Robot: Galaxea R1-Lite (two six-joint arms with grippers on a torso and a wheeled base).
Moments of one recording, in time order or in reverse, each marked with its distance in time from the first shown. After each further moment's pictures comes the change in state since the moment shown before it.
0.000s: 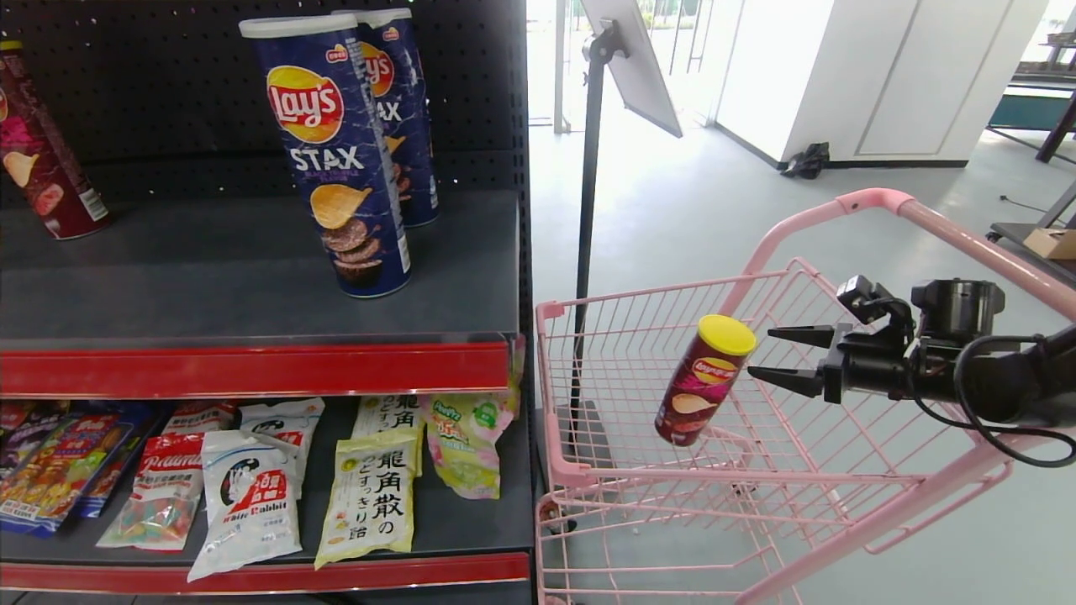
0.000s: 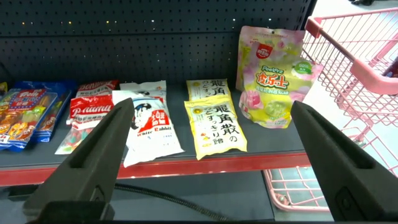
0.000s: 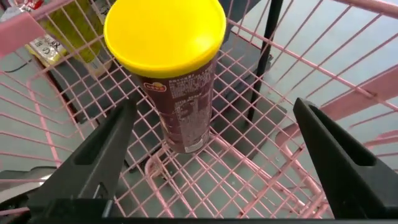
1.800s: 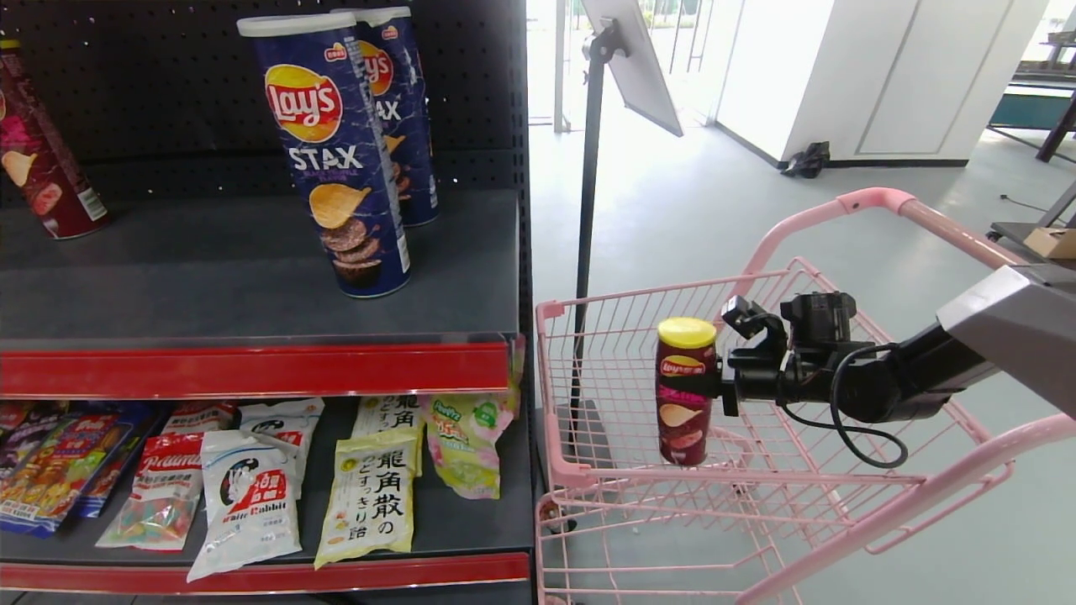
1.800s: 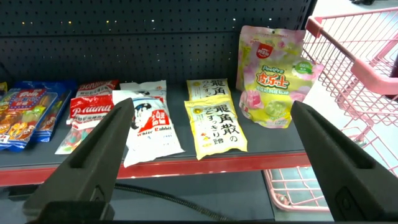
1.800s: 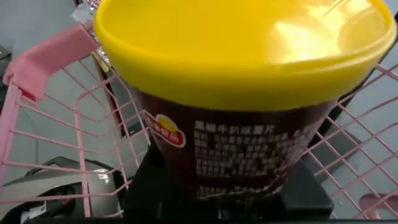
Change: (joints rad) left arm 0.000 0.000 0.000 0.000 0.000 0.000; right arm 0.251 0.171 -0.147 0.015 0.008 0.069
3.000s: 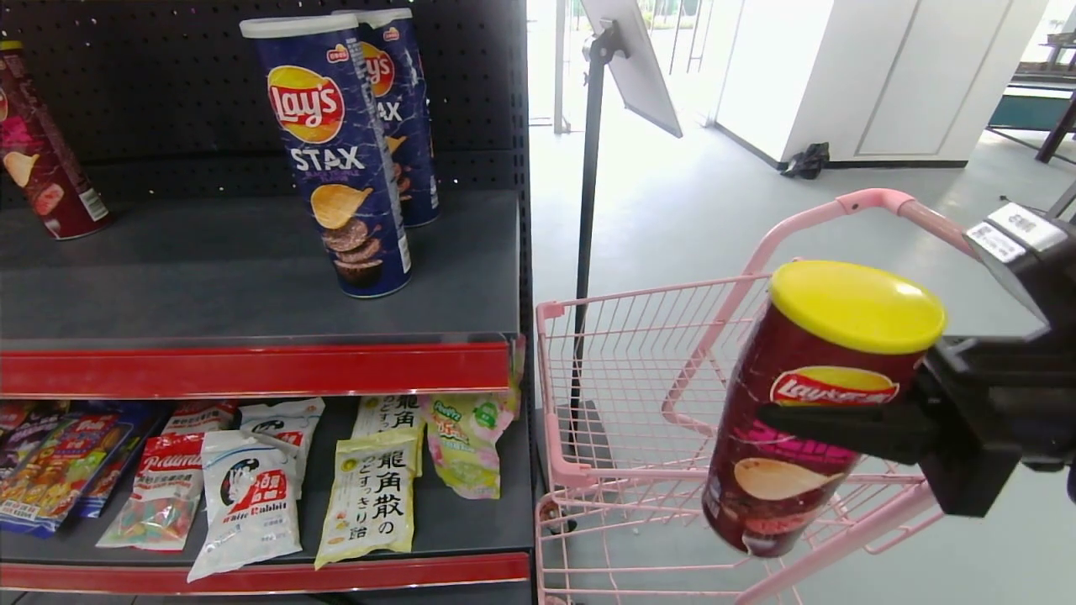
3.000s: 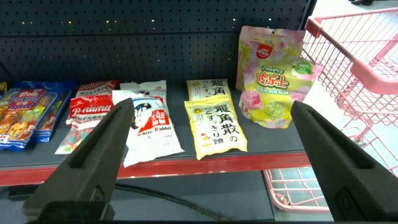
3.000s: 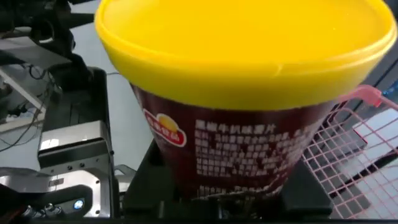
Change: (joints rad) left arm 0.000 0.000 0.000 0.000 0.000 0.000; right arm 0.319 -0.953 0.434 0.229 -0.135 0.150
